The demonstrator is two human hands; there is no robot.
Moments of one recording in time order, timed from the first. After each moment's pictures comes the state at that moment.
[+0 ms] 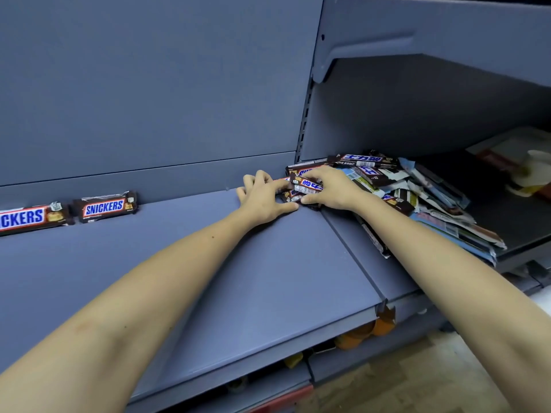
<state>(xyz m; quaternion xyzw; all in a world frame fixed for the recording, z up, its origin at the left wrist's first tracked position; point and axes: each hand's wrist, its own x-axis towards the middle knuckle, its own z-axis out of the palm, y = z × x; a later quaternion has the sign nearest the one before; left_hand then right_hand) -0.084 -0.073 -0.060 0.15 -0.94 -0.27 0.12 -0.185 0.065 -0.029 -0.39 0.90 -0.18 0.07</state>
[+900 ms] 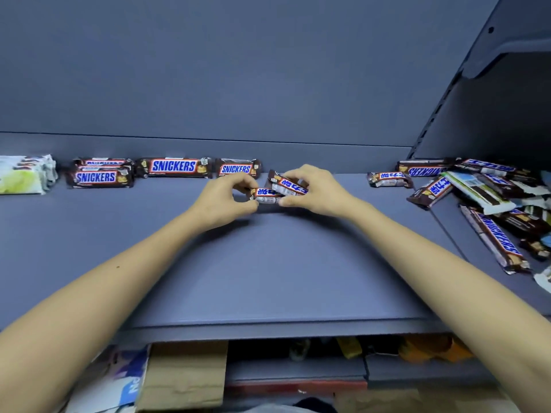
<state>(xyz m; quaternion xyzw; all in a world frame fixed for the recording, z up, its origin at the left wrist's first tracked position) 0.140 -0.205 -0.048 0.21 -0.90 -0.34 0.20 -0.022 -0.079 -0.032 -0.54 0.79 -0.25 0.13</state>
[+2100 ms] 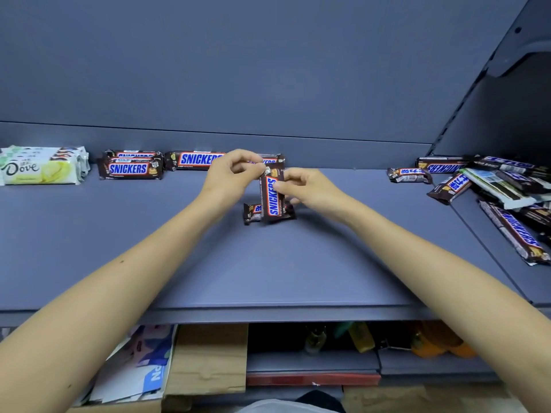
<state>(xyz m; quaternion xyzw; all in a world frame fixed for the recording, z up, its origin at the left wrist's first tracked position) 0.175 -0.204 -0.021 0.26 -0.72 -0.56 0.31 0.044 -0.102 -0.030 -0.44 0.69 -0.45 0.35</state>
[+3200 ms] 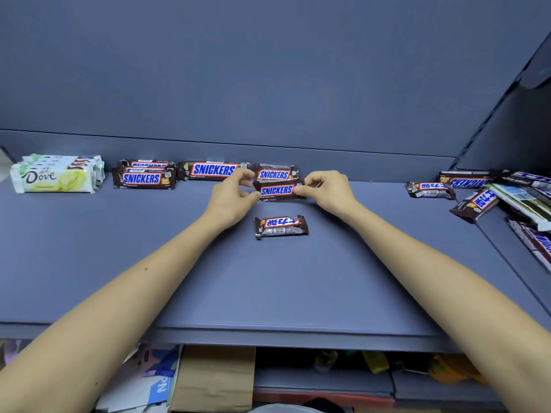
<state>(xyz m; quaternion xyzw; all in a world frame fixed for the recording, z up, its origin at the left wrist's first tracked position) 0.169 -0.242 -0.051 0.35 -0.83 -0.36 0.25 -0.001 -0.136 -0.052 -0.42 0.80 -0.40 0.15</state>
